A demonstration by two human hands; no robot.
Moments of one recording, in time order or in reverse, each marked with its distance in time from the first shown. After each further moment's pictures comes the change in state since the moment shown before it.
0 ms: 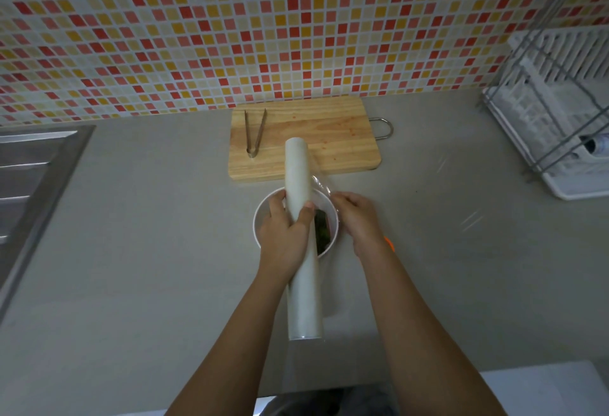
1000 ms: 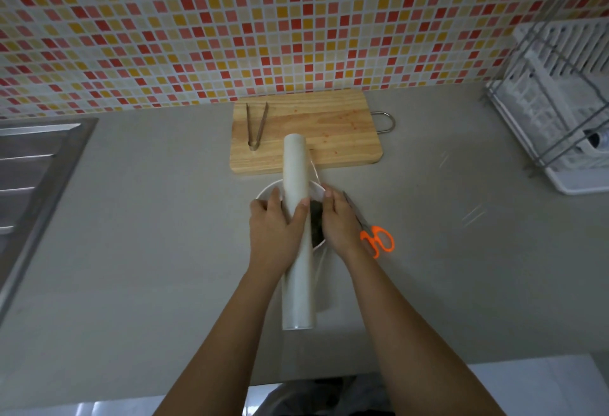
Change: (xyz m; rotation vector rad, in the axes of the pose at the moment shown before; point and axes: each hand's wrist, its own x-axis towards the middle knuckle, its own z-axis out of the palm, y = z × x) left_hand -0.001 -0.015 -0.009 0.287 0.029 0.104; right_hand -0.014 0.020 0.020 -0.215 -0.082 -0.271
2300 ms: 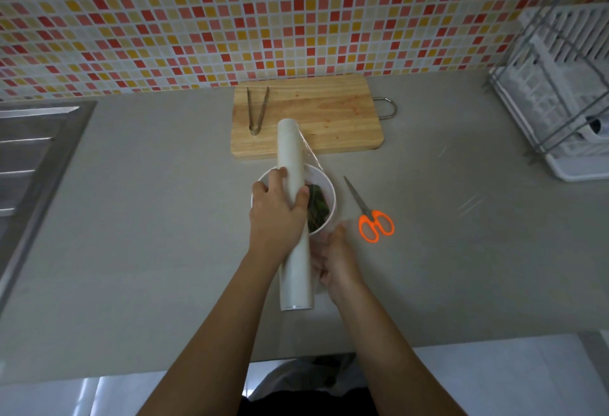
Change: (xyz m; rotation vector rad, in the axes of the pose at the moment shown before) left_hand -0.005 -0.002 0.000 0.044 0.044 0.045; right_hand -0.073 0.022 0.016 0.587 -0.009 0.629
